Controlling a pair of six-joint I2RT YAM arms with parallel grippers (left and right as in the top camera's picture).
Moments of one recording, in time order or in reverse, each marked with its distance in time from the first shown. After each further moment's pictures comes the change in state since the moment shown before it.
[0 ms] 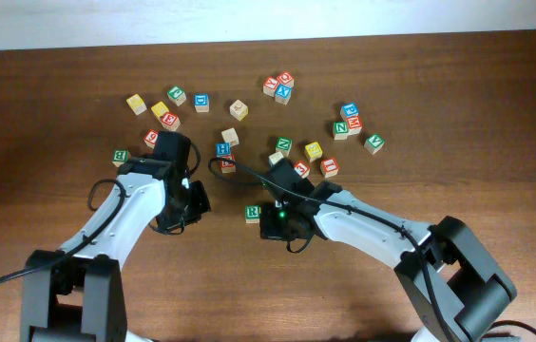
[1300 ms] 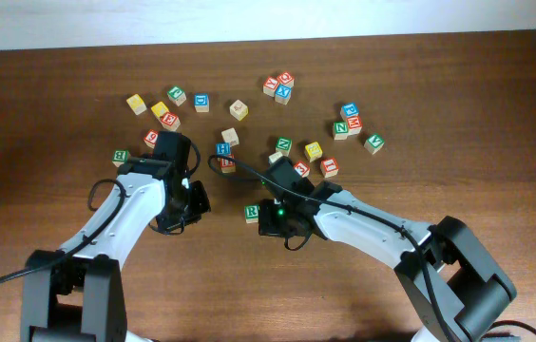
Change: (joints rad) left arm 0.000 0.000 0.000 0.000 0.000 0.000; right arm 0.000 0.000 0.000 0.039 0.021 0.016
